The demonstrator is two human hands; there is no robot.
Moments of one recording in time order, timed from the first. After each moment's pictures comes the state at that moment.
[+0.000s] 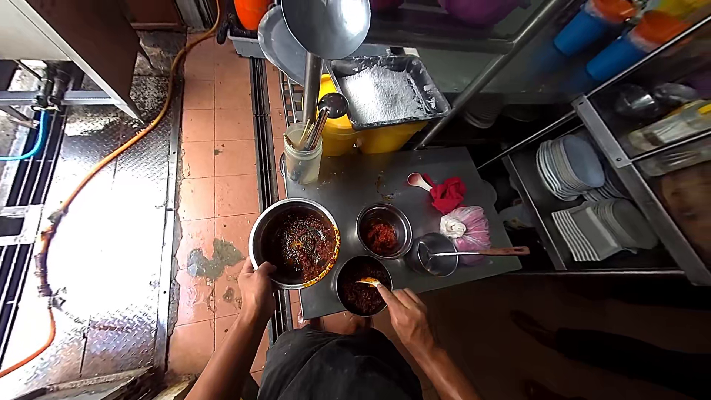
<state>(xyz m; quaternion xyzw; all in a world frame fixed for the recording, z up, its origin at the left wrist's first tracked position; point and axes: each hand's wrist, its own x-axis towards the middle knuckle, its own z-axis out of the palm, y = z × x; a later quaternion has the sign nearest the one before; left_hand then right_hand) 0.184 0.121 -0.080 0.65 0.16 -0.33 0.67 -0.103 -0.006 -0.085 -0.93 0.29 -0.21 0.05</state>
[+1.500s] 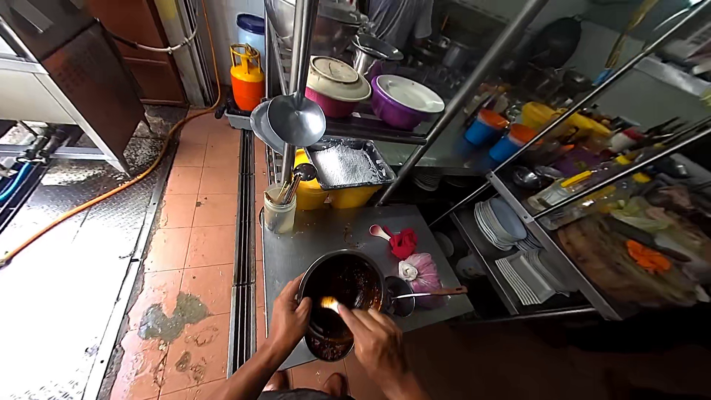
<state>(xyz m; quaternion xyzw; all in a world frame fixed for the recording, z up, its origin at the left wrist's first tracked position) 0.116 0.065 -0.034 0.67 -0.31 -0.30 0.60 -0.064 -0.019 0.005 -0.92 0.27 -0.28 -0.04</state>
